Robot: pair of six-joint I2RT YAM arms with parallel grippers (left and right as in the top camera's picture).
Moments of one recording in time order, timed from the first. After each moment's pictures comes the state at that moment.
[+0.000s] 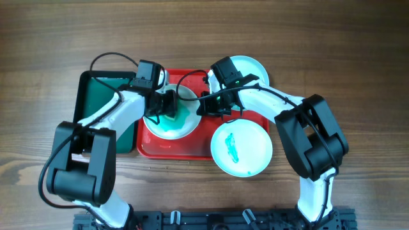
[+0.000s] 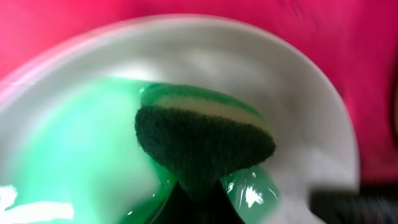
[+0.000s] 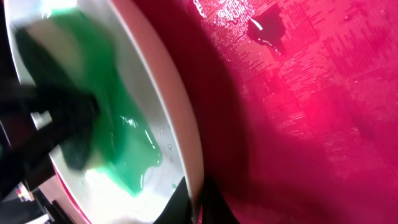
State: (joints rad) left arm -0.23 1.81 1.00 -0.45 0.28 -0.32; right arm 0.52 2.08 1.27 -0.43 -0.56 0.50
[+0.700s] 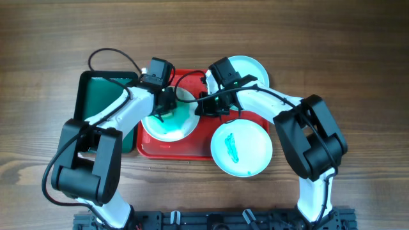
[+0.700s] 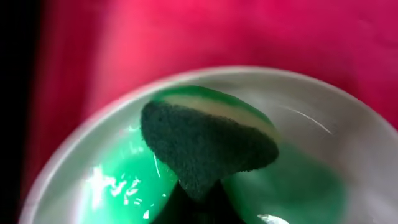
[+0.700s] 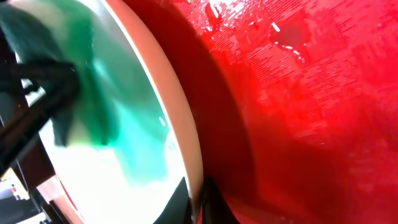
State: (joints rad) left arm -0.29 1.83 1.07 -0.54 -0.11 -0.53; right arm 0.53 2.08 1.27 -0.41 -0.55 0.49
